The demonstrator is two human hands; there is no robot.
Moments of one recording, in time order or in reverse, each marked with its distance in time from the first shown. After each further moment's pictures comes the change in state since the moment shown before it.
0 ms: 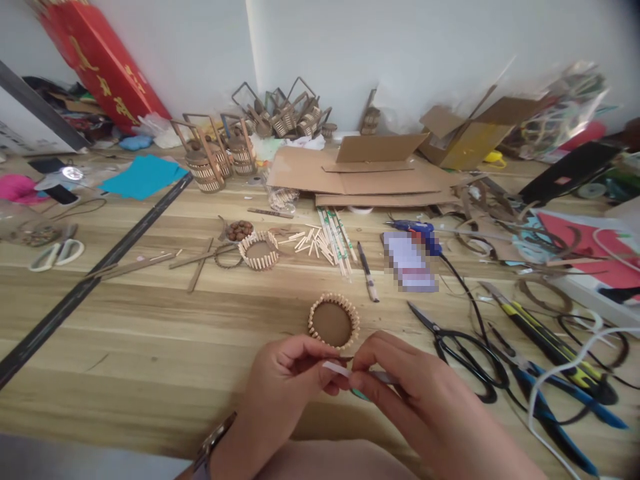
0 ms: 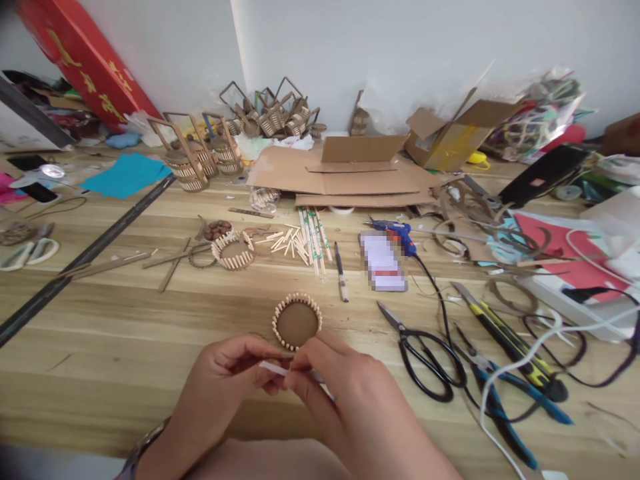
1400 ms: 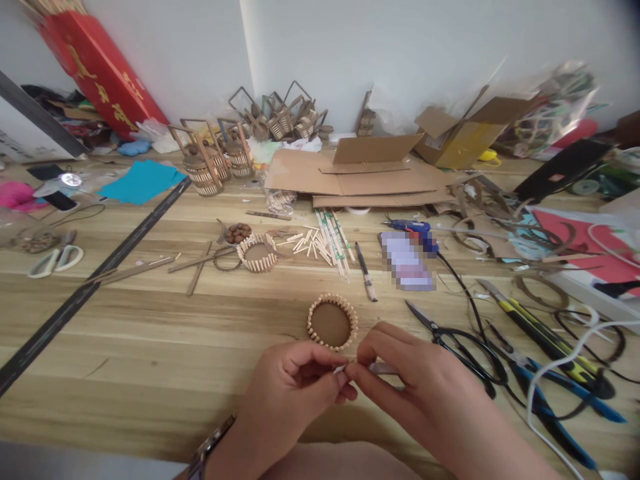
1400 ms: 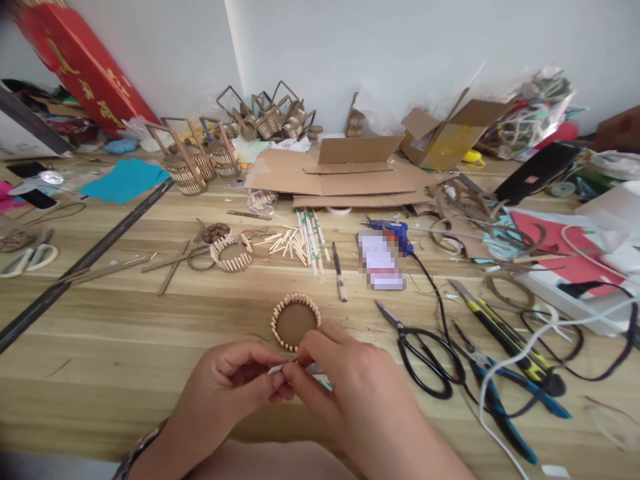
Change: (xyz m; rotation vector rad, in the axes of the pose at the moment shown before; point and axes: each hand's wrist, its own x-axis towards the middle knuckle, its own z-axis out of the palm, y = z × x) left_hand -0.006 0.002 -0.001 0.067 -0.154 0.005; right_hand 0.002 0.000 -0.006 -0.188 0.011 -0.001
